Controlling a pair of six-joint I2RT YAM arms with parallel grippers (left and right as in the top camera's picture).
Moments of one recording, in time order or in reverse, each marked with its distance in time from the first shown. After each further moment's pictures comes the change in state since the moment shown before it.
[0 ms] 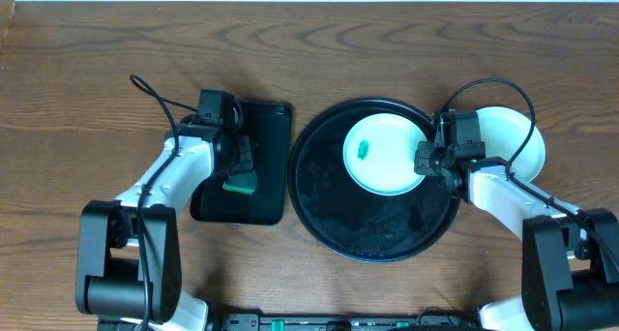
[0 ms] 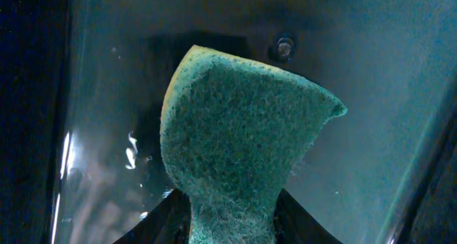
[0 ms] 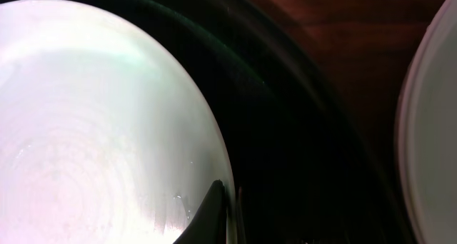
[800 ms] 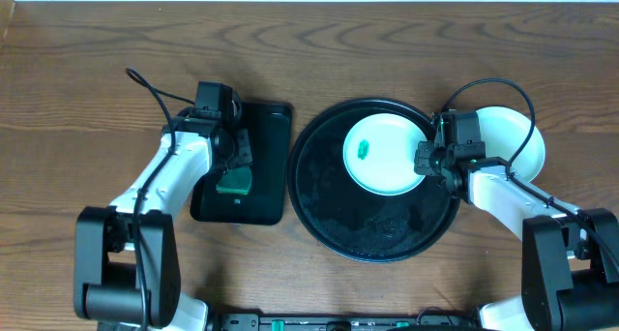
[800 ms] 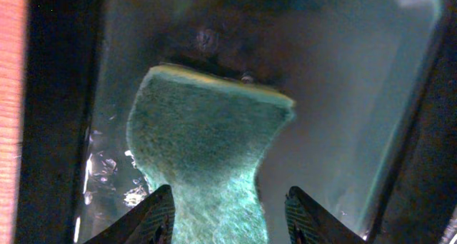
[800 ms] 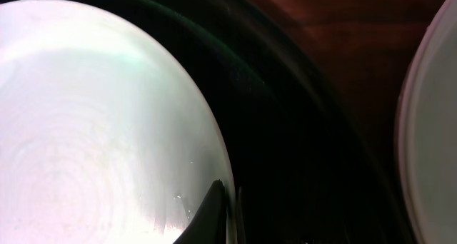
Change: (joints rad) left arm 0.000 -0.027 0.055 -0.055 -0.018 0.003; right arm 0.000 0.000 0.000 0.000 0.000 0.000
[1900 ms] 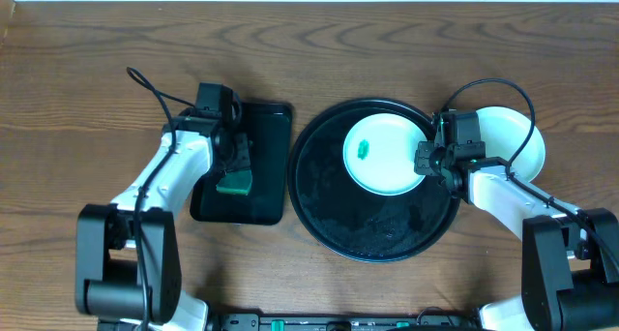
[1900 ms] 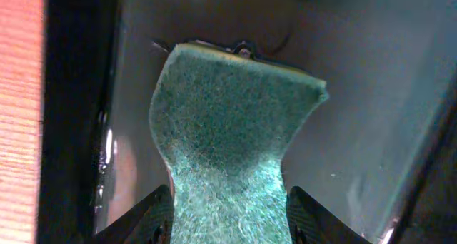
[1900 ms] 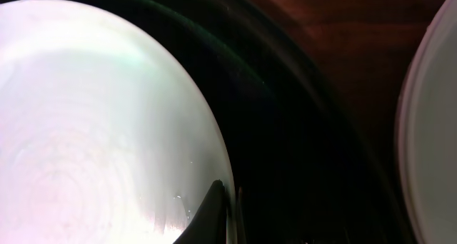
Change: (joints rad) left arm 0.000 0.021 0.002 -0.043 -0.032 0.016; right arm 0.000 0.000 0.000 0.000 0.000 0.000
